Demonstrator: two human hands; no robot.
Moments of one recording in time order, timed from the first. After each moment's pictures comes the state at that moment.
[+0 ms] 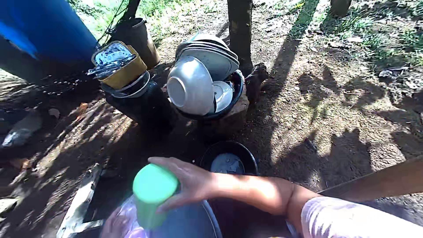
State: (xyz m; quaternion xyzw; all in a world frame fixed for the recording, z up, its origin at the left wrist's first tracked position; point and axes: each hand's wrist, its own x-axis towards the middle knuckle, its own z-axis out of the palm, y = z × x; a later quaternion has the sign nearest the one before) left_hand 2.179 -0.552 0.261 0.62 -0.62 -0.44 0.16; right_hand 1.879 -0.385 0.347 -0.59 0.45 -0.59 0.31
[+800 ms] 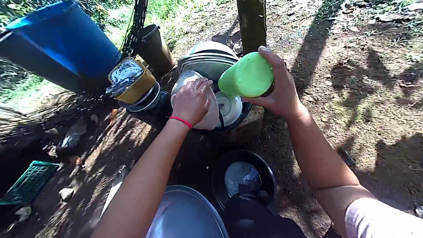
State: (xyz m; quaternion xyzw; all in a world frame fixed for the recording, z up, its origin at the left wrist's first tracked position) left_hand 1.740 -0.545 0.423 0.03 -1.00 0.03 0.09; right_hand 1.603 -0.335 0.358 -0.53 0.59 -0.58 -0.20
